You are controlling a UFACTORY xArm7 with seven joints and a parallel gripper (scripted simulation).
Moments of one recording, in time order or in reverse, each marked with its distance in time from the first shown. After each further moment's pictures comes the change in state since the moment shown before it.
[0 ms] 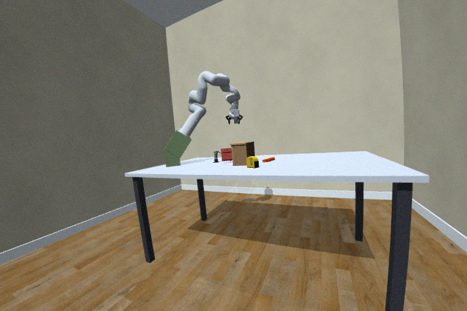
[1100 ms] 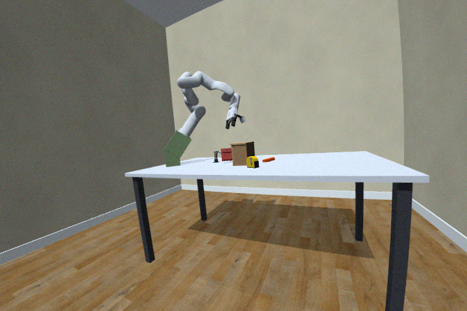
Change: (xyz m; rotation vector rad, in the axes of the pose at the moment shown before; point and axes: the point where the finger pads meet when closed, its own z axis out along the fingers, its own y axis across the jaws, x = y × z) arm -0.224 -0.008 0.203 0.258 0.137 0.926
